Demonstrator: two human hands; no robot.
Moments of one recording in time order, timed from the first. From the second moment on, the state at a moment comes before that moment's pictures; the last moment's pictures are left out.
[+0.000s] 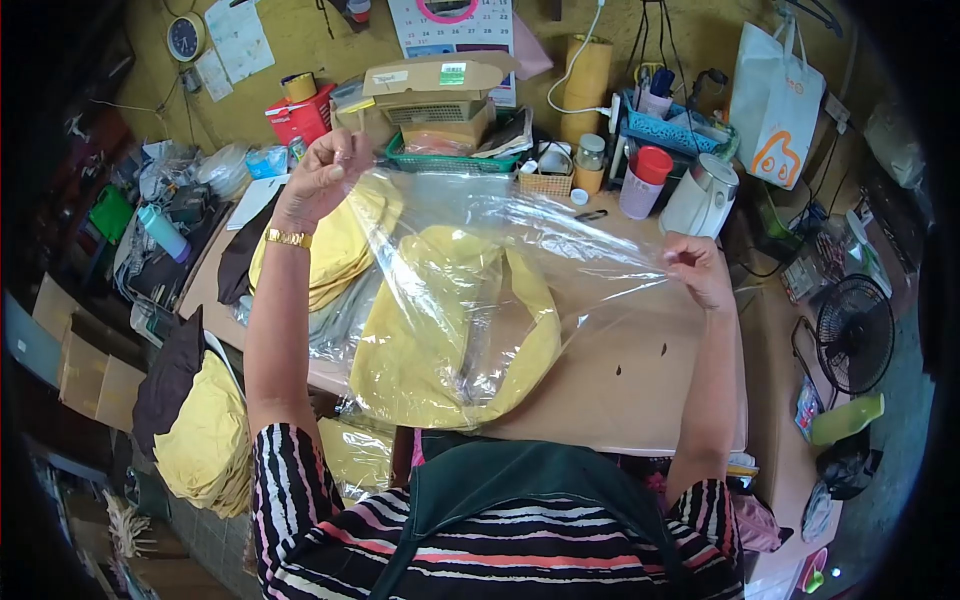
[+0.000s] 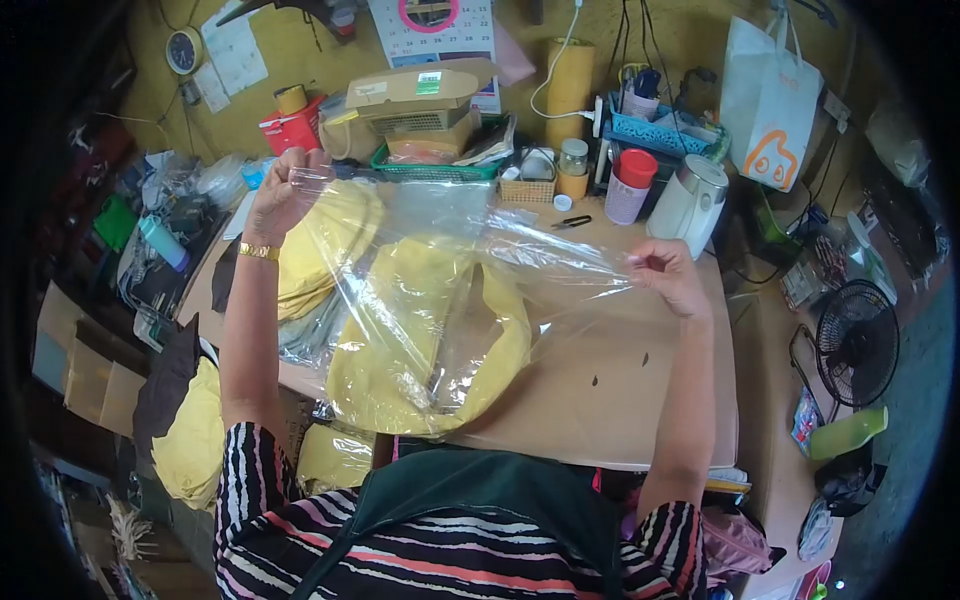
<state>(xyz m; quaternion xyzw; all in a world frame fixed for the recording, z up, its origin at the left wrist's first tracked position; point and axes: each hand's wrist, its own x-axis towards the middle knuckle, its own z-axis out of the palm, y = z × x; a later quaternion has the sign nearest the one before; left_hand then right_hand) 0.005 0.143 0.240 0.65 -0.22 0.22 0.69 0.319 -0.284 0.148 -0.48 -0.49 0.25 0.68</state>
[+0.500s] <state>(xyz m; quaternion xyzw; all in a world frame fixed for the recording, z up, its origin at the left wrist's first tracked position) 0.013 0.095 0.274 0.82 -0.10 0.38 0.41 0.272 -0.273 0.151 -0.39 -0.45 0.11 0.79</state>
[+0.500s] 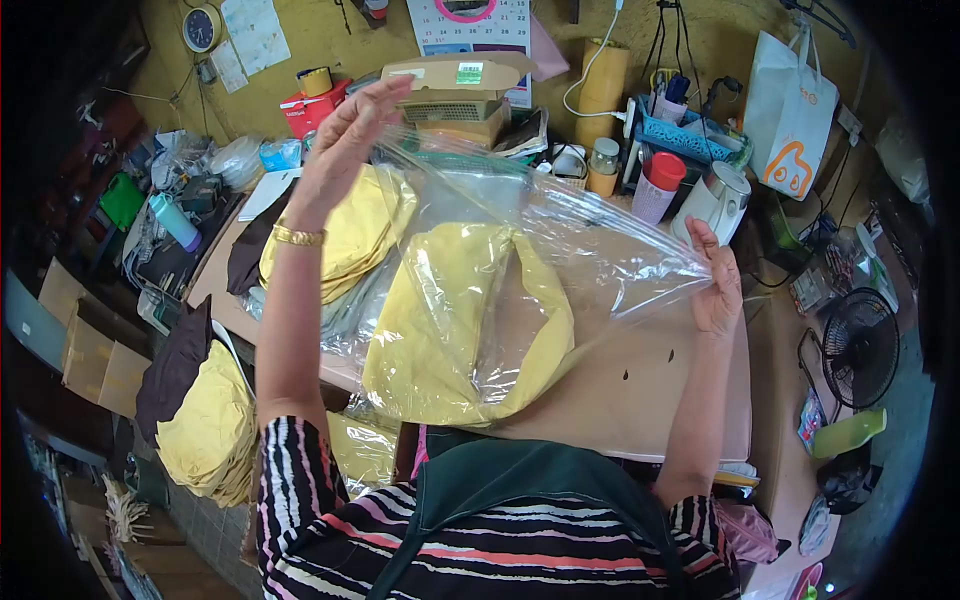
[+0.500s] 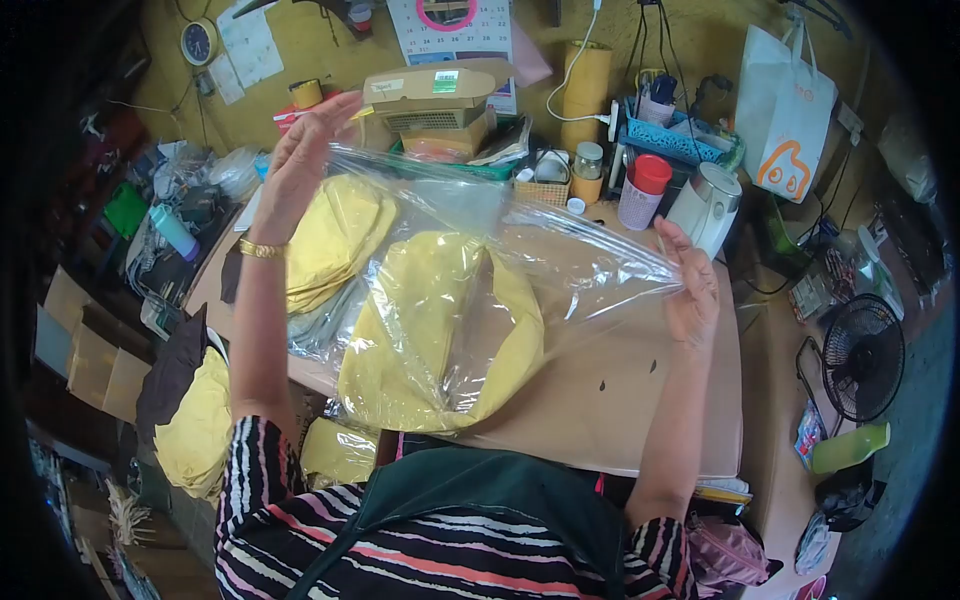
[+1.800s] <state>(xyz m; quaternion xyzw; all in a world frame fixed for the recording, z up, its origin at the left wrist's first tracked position) 0.037 -0.102 0.152 0.95 0.01 0.30 -0.09 0.174 -0.209 0.136 -0.75 -0.52 -0.11 0.40</state>
